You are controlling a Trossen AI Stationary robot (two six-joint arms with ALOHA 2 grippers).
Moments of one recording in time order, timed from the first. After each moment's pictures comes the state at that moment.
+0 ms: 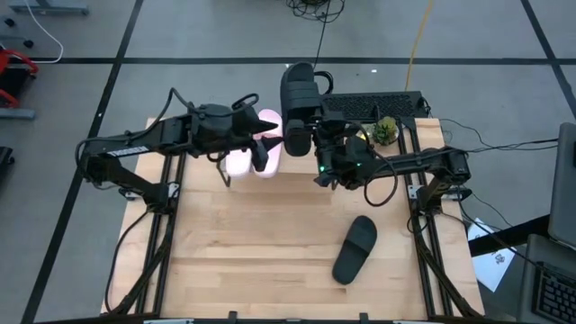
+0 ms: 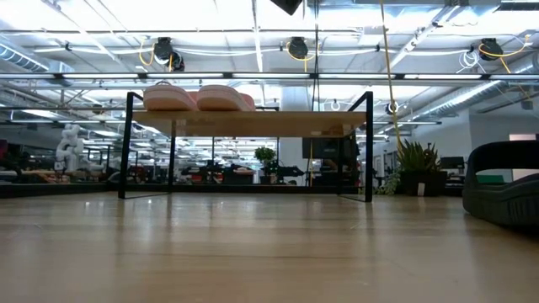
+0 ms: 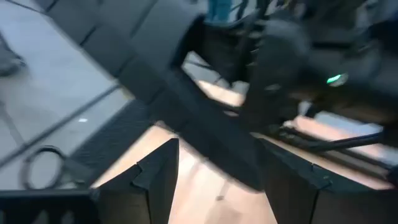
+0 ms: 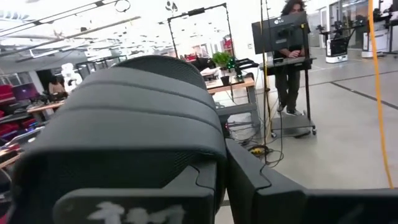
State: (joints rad) left arm 0.08 1.39 1.61 -0.56 -0.26 -0.24; right arm 0.04 1.73 1.46 0.95 1.46 -0.43
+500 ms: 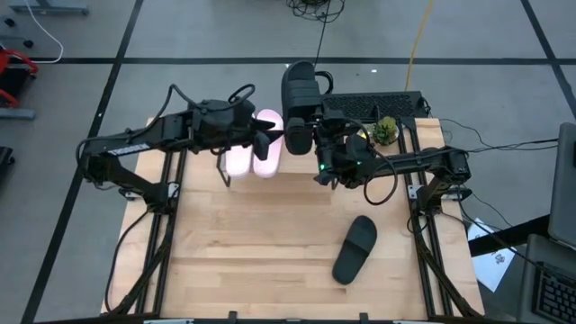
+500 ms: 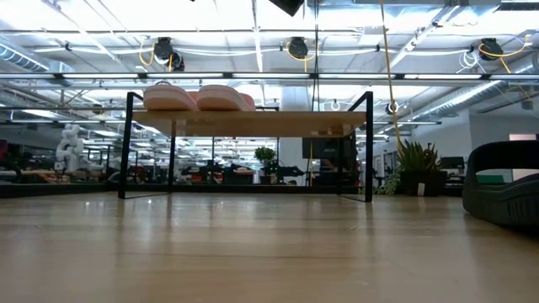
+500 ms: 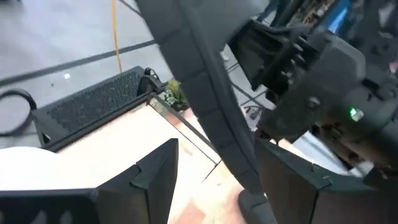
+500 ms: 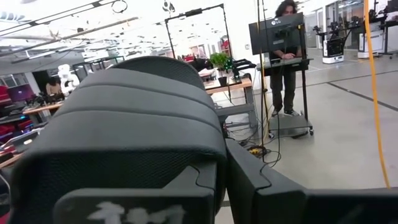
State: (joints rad) left arm 0.13 1.39 1.61 -0.60 -0.24 -0.55; right arm 0.04 1.73 1.46 0.95 1.46 -0.43
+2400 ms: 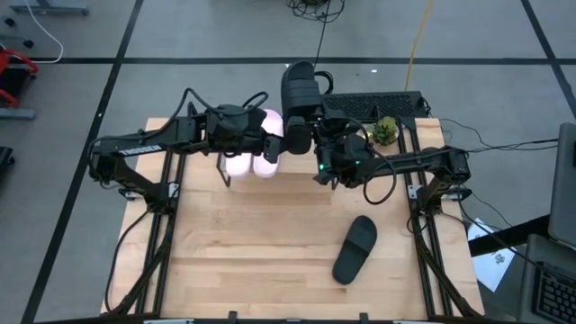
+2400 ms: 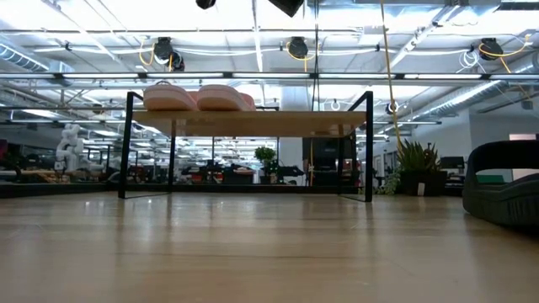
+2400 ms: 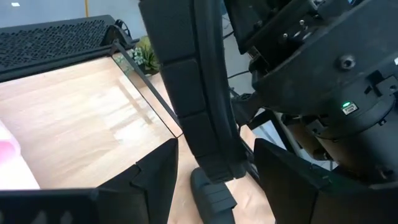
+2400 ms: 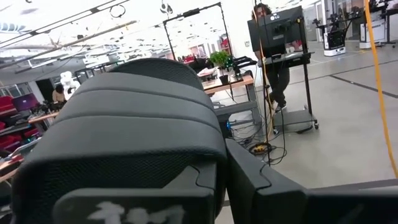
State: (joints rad) left arm 0.12 1.45 1.61 -0.57 -0.11 -0.80; right arm 0.03 1.73 1.46 0.93 1.46 -0.35
